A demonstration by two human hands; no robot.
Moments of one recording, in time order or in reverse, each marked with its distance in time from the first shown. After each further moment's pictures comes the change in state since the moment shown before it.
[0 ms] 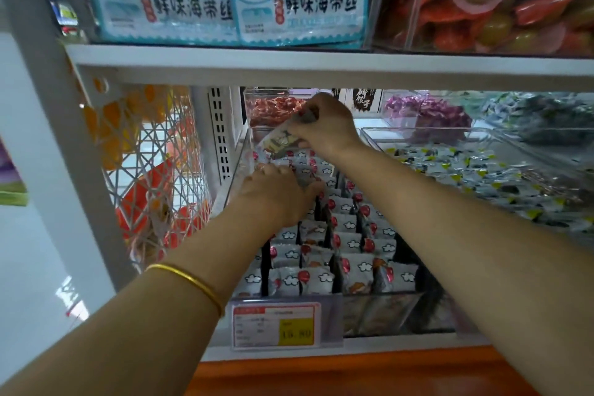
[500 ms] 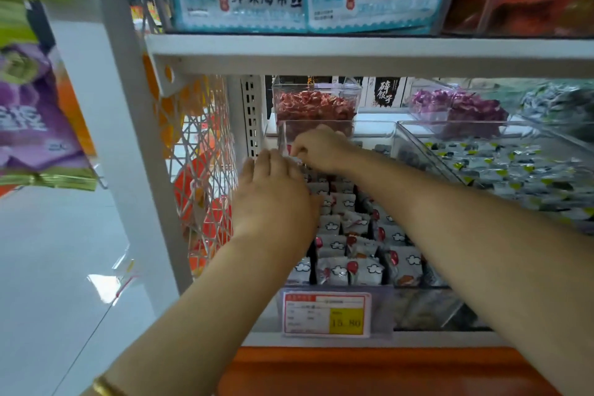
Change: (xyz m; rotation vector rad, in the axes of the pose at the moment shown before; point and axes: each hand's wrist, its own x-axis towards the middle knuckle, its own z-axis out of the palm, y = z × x) left_hand -0.055 -0.042 0.003 0.175 0.296 0.025; right_hand 0.008 0.012 0.055 -0.598 -0.451 -0.195
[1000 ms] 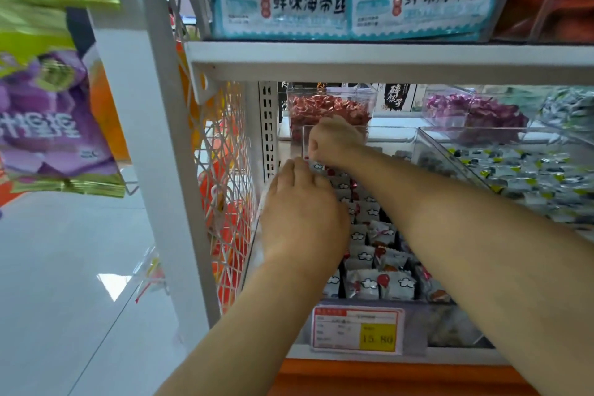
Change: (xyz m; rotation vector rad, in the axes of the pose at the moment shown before) left_hand -0.004 0.001 0.008 -0.201 0.171 0.020; right_hand 0.040 -0.002 0.010 -0.226 0.177 0.072
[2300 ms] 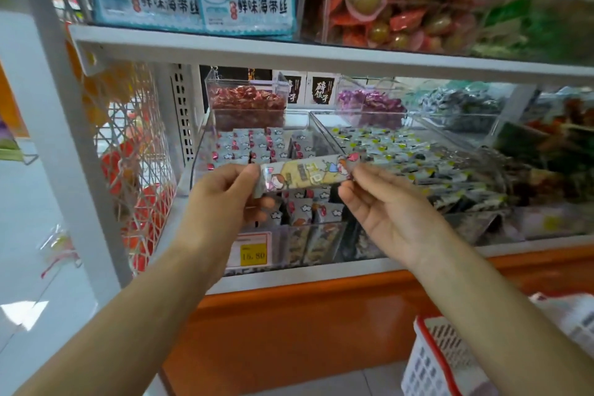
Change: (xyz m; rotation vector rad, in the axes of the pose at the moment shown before) left_hand -0.068 0.044 -0.029 -1.584 -0.095 -0.331; right_hand -0.275 0.043 -0.108 2.007 0.237 0.608
